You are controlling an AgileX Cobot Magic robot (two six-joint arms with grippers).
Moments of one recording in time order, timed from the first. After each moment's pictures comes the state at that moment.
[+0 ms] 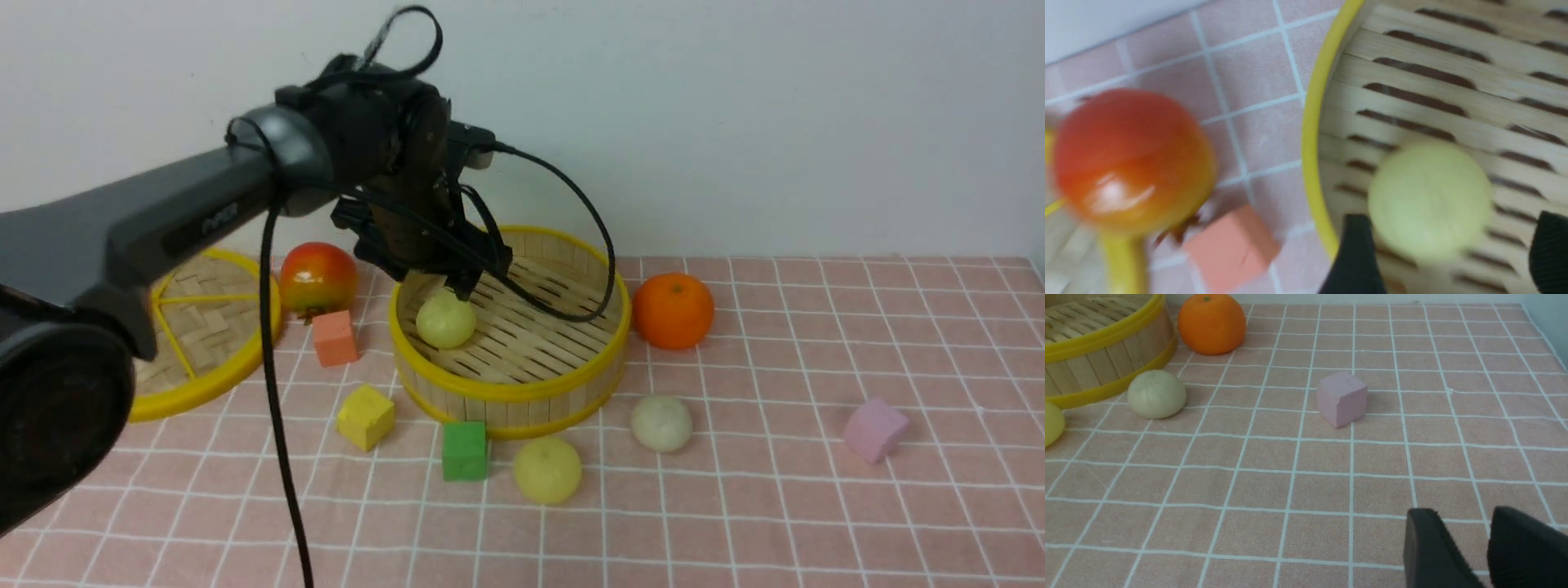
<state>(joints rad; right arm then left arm) 0.02 -0.01 0.01 0.03 0.39 0.04 -0.43 2.12 -1.94 0.16 0.97 -0.20</state>
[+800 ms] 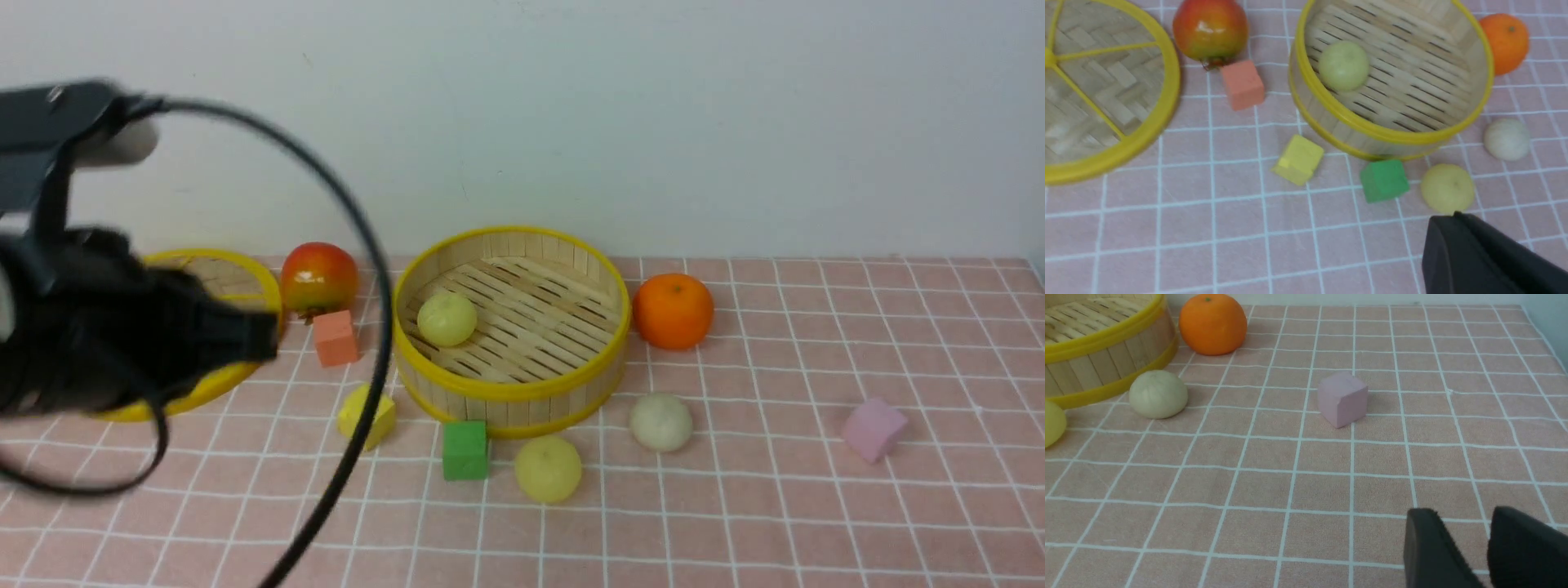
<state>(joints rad) 0.02 -0.01 0.01 0.03 0.39 0.04 -0.44 0.95 -0.83 0.05 0.57 -0.41</state>
